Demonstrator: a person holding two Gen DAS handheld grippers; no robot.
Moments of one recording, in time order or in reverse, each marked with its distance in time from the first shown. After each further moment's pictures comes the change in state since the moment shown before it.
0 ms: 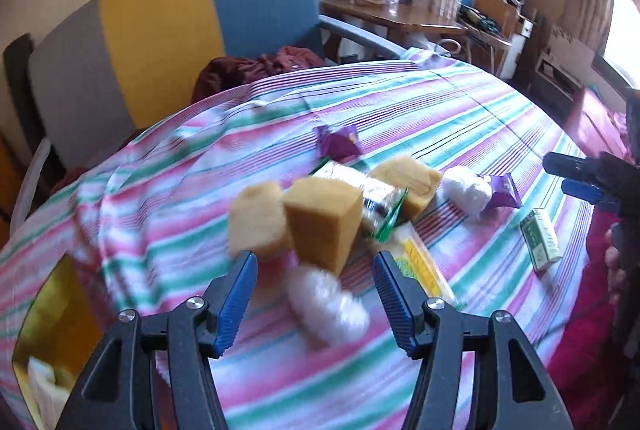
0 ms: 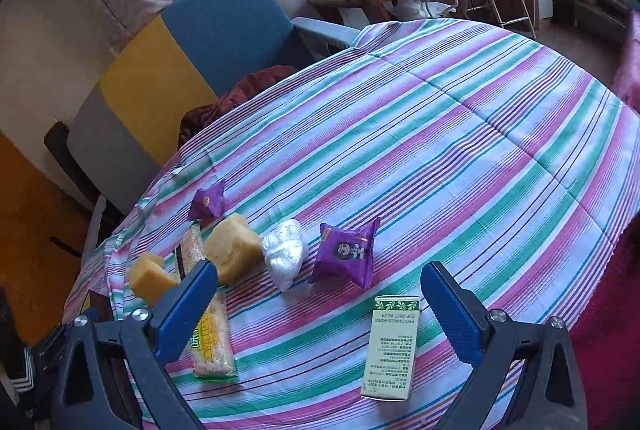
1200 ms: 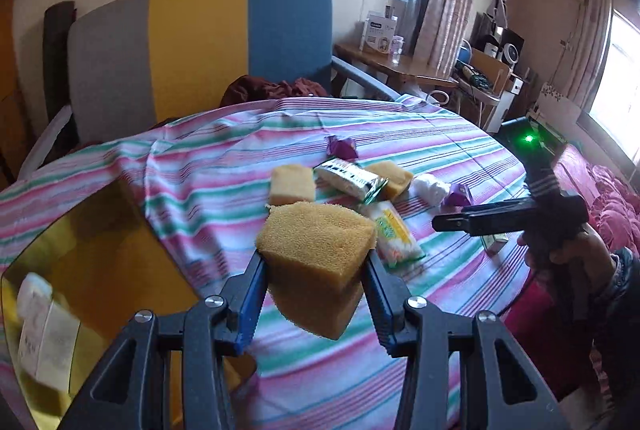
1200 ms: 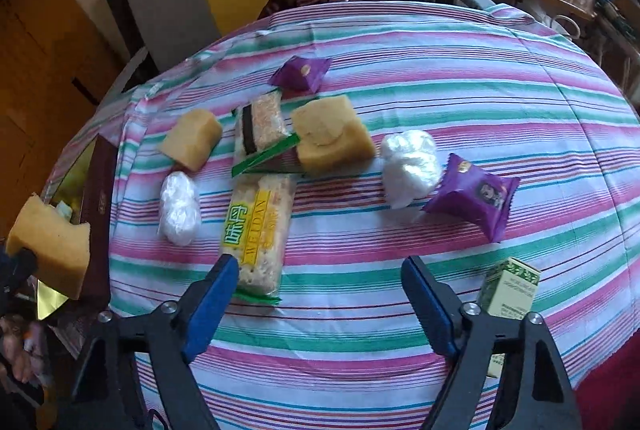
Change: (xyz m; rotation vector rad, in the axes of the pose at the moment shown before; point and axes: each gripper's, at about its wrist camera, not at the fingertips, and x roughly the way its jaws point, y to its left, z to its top) left arm -0.108 0.040 -0.098 -0.172 -0.158 -0.075; right arm 0.044 0.090 -0.059 -0.442 0.298 0.043
